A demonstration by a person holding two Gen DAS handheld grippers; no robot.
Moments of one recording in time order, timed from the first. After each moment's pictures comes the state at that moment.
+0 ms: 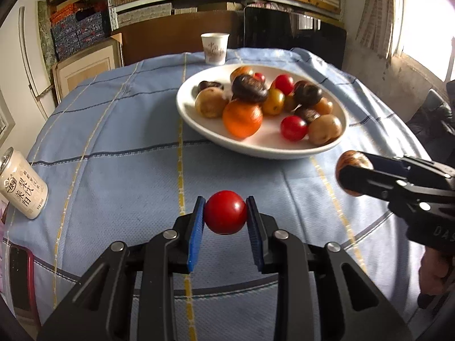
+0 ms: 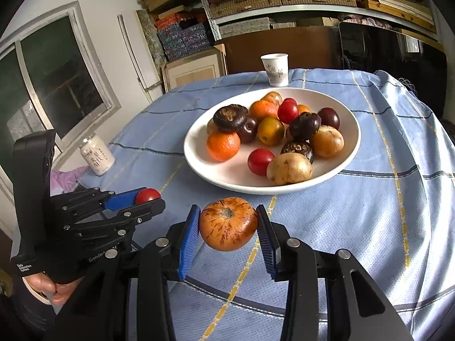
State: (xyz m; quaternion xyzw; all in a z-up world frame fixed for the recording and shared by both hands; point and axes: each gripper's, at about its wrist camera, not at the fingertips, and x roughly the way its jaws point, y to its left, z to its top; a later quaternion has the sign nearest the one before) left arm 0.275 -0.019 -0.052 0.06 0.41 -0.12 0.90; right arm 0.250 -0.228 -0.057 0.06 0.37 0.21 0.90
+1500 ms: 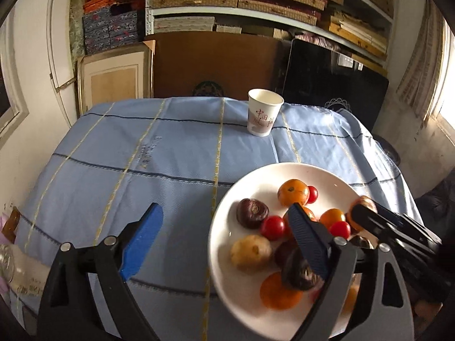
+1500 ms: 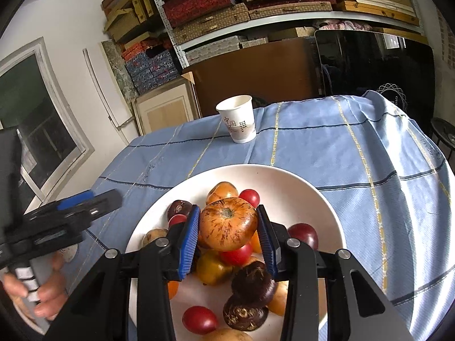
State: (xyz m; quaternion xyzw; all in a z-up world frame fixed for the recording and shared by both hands) left arm 0.440 -0.010 0.016 -0.02 0.38 -0.04 0.92; right arm 0.412 -0.255 -0.029 0.11 0.34 0.15 0.92
